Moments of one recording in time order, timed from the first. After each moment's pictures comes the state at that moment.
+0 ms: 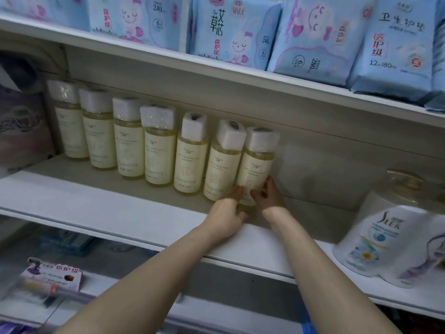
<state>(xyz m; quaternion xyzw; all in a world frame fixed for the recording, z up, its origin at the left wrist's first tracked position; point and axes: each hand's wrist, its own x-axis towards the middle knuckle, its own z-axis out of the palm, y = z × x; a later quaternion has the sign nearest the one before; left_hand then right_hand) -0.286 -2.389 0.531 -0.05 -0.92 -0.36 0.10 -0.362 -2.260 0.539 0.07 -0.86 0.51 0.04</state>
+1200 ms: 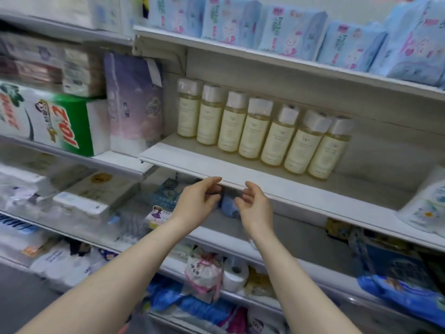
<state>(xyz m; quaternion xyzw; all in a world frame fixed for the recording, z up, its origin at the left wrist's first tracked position) -0.020 -2.619 0.510 0.03 -0.87 -0.43 0.26 -0.072 -2.470 0.514 0.13 -0.84 0.53 0.05</state>
